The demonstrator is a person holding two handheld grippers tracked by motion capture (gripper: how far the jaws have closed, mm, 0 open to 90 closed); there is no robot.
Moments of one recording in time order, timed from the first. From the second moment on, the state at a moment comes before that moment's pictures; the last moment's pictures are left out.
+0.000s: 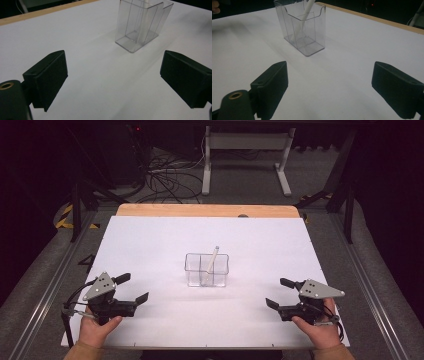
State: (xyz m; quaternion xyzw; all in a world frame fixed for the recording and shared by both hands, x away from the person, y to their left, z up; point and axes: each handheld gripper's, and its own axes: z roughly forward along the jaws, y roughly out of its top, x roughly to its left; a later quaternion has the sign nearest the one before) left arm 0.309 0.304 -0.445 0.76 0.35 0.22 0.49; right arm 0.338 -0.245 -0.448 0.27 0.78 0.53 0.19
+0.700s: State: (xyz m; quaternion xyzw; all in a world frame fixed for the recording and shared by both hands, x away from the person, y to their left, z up) left arm 0.306 0.303 -0.464 0.75 0.36 0.22 0.50; right arm 0.338 -0.244 -0.452 0.27 0.79 0.52 0.19
